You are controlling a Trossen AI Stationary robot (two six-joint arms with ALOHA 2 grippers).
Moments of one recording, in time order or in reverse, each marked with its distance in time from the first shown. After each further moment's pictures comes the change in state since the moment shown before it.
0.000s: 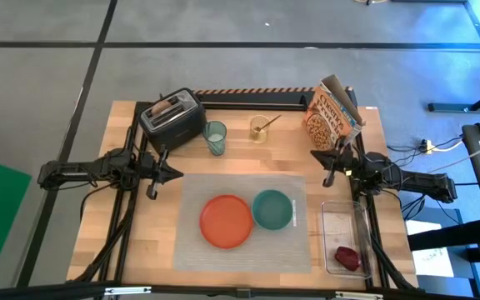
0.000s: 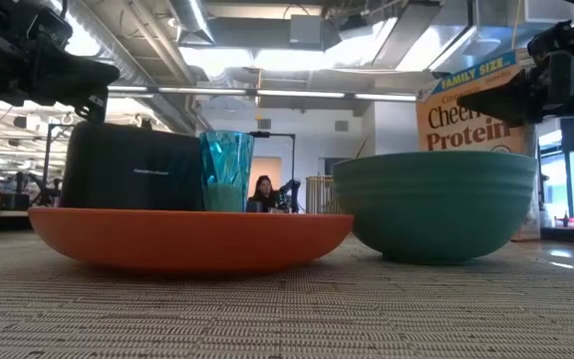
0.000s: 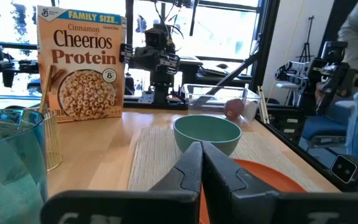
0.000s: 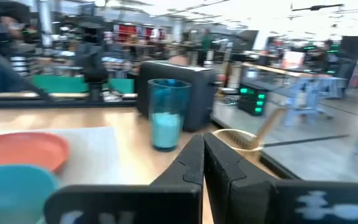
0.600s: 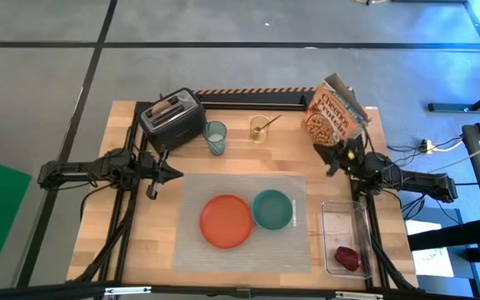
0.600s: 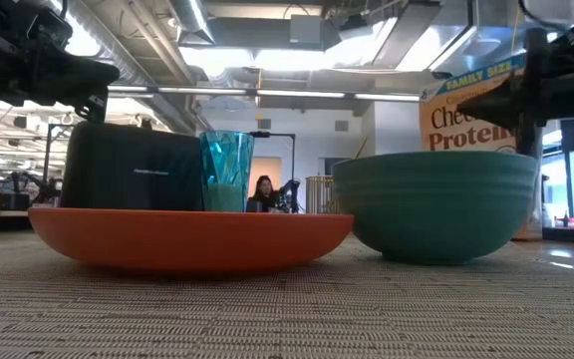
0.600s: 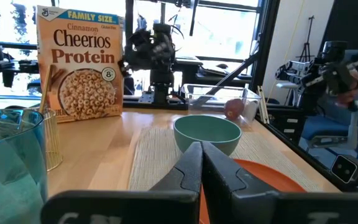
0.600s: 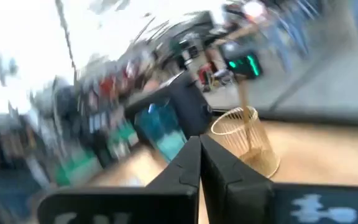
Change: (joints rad) left arm 0.000 0.000 0.000 0.000 0.000 0.000; right arm 0.000 0.009 0.000 0.015 0.178 0.733
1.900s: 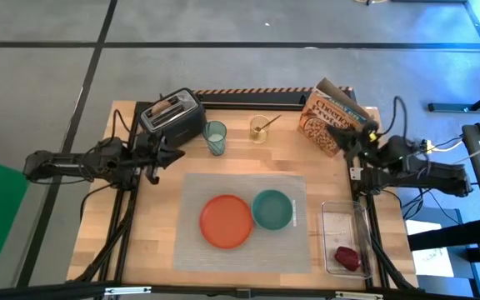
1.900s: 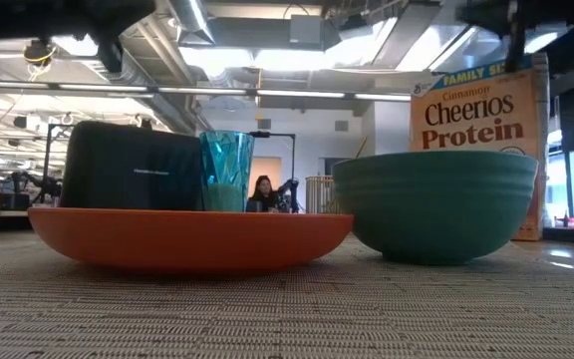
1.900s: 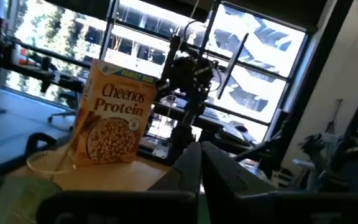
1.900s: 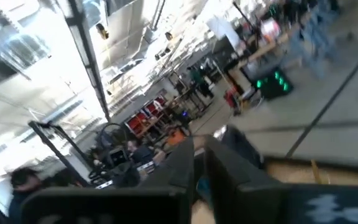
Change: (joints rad) left arm 0.000 0.385 0.271 0.274 -0.211 -0.203; right arm 0.001 0.321 0.444 0.056 -0.040 -0.051
